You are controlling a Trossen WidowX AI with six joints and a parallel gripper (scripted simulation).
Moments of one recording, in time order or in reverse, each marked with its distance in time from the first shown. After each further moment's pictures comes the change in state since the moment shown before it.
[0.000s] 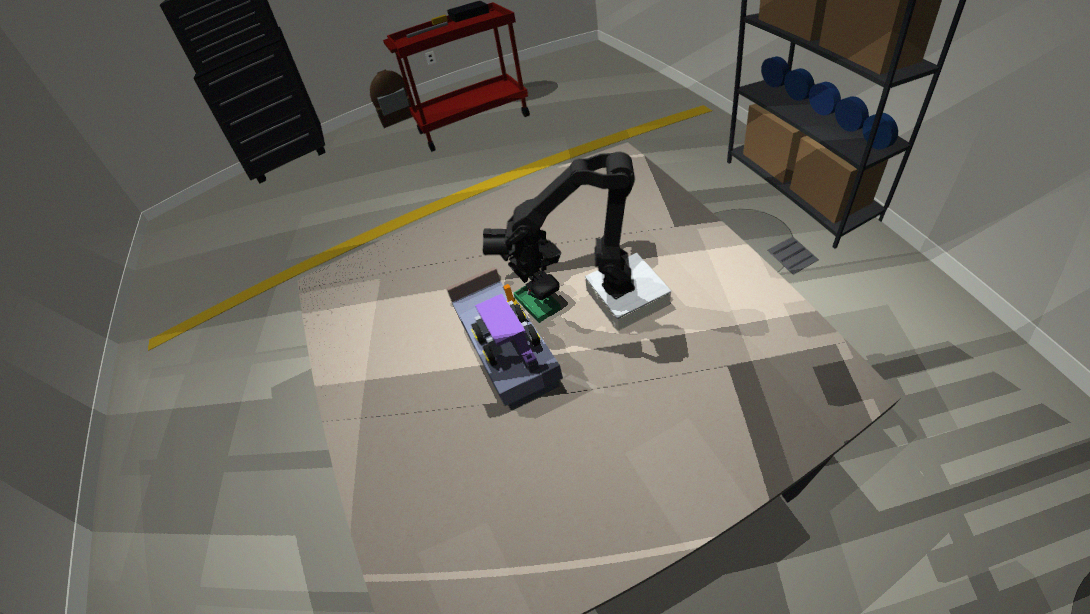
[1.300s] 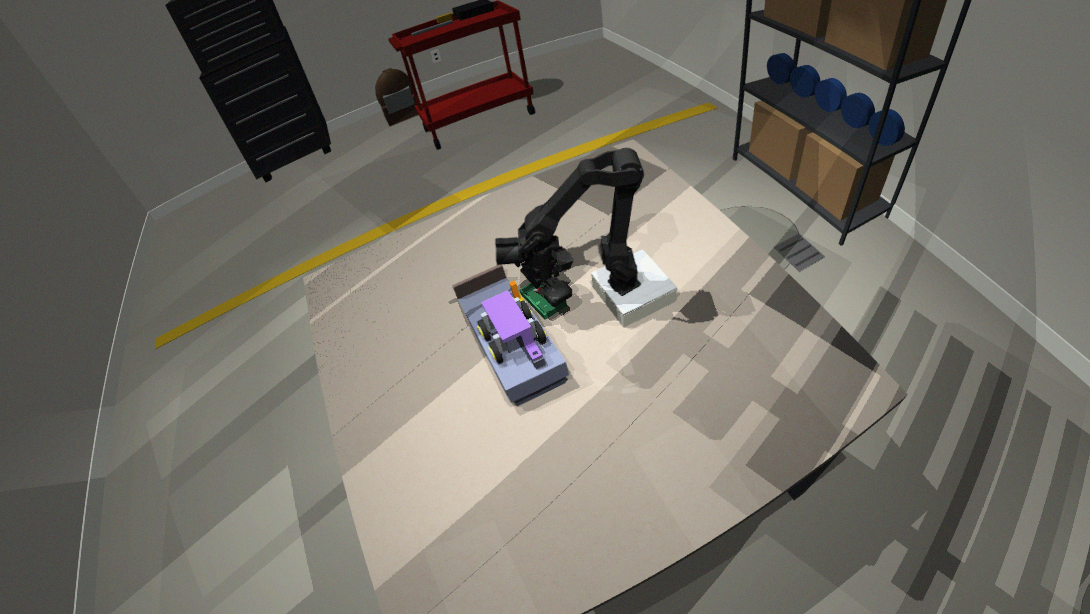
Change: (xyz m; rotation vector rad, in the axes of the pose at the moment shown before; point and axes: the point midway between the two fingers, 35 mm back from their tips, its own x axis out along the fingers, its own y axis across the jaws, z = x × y) arm 0.011 -0.028 0.000 0.000 0.000 -0.002
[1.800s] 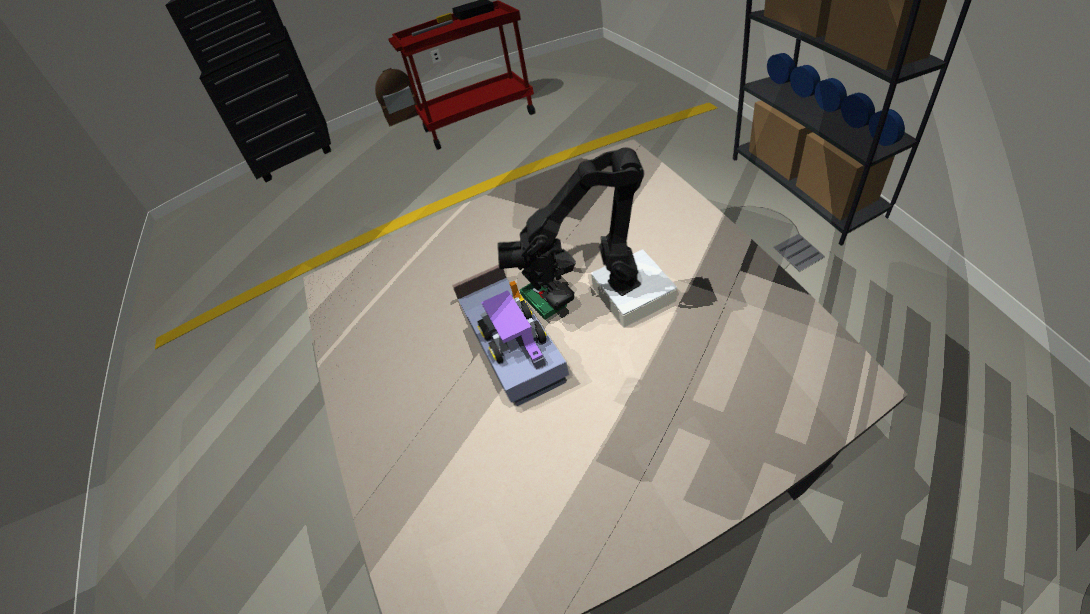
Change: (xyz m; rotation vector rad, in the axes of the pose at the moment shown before) arm 0.005 -0.007 0.001 0.001 -0.002 0.005
